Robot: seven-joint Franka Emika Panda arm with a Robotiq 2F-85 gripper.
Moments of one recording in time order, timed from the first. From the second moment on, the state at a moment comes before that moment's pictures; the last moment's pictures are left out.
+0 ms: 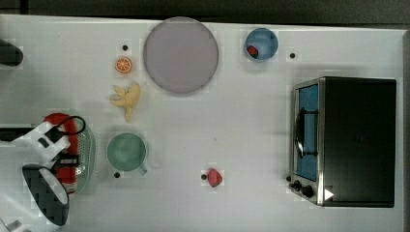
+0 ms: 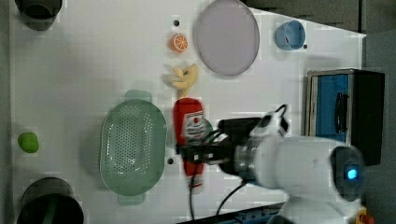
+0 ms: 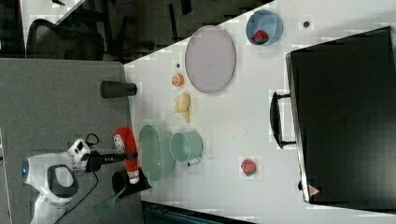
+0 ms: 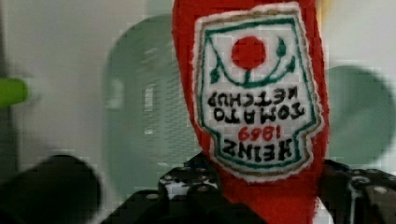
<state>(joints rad) -0.03 0.11 0.75 -2.16 0.06 0.71 -0.13</state>
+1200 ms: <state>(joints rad) -0.08 0.29 0.75 -2.18 -0.03 0.80 0.15</state>
